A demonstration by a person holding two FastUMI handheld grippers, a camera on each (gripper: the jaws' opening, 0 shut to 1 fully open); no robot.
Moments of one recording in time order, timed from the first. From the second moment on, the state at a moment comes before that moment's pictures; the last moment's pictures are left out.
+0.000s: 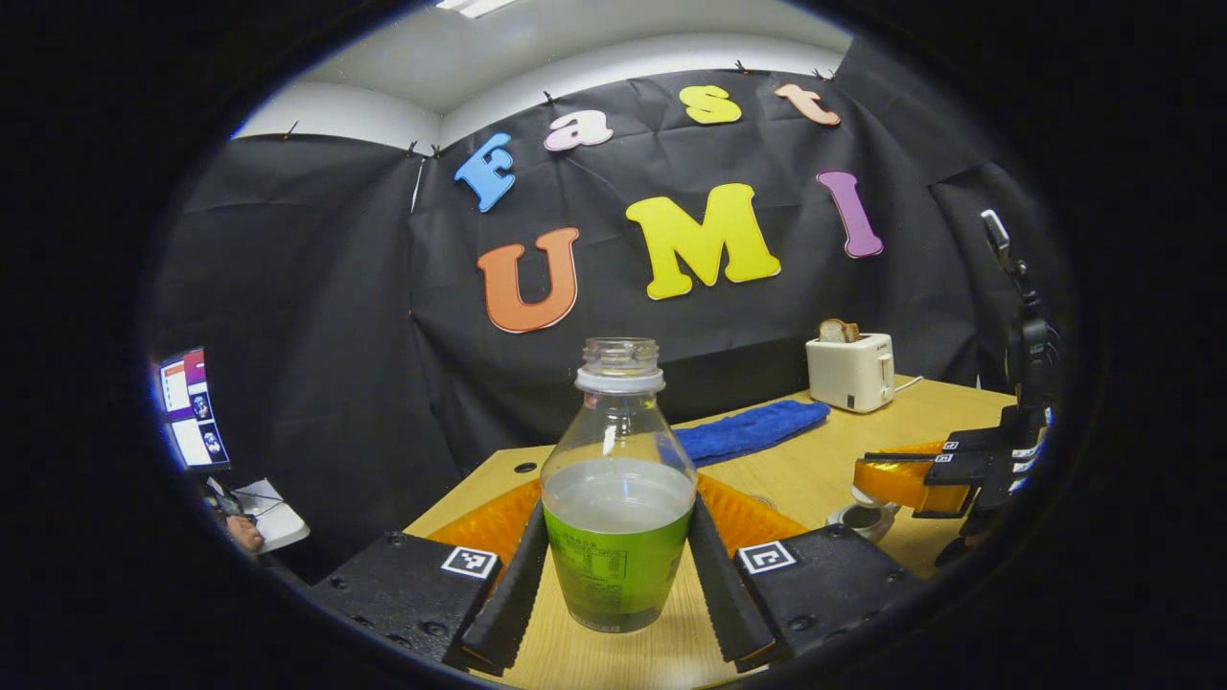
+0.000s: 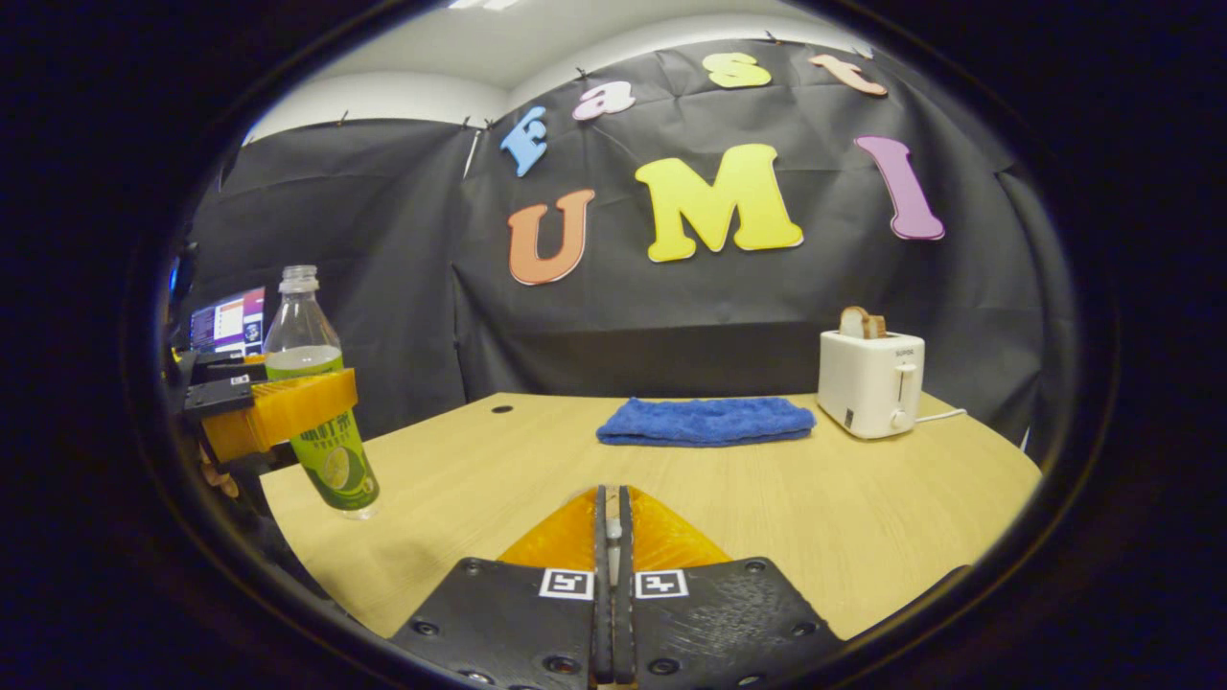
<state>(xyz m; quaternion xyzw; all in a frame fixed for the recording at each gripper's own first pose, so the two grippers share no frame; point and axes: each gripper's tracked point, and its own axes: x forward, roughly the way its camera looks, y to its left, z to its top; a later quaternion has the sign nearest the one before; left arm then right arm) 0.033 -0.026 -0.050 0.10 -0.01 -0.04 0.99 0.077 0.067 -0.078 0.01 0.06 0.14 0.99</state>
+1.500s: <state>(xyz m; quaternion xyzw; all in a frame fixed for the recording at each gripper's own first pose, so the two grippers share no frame) 0.197 -0.171 -0.105 -0.01 -0.04 -0.24 0.97 0.070 0.047 -0.080 0.02 0.04 0.14 0.99</state>
